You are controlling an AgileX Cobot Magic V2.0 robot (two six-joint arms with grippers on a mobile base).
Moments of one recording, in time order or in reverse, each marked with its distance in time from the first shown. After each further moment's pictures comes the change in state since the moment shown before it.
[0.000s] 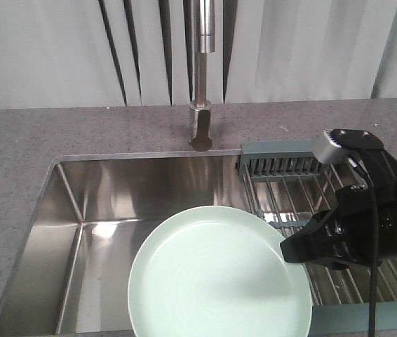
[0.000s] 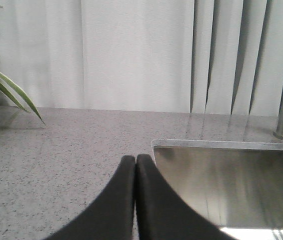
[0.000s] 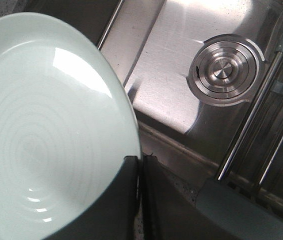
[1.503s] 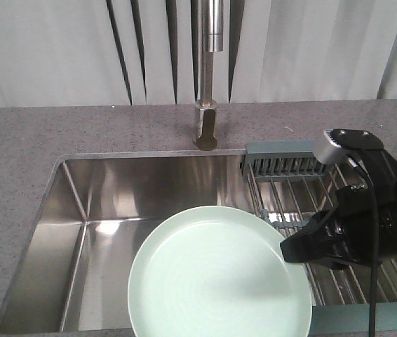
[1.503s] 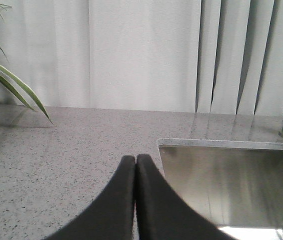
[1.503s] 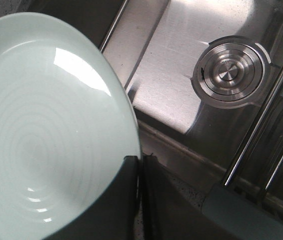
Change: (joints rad) left arm 0.000 0.000 0.000 0.000 0.000 0.000; right arm 0.000 0.000 0.000 0.001 0.000 0.000
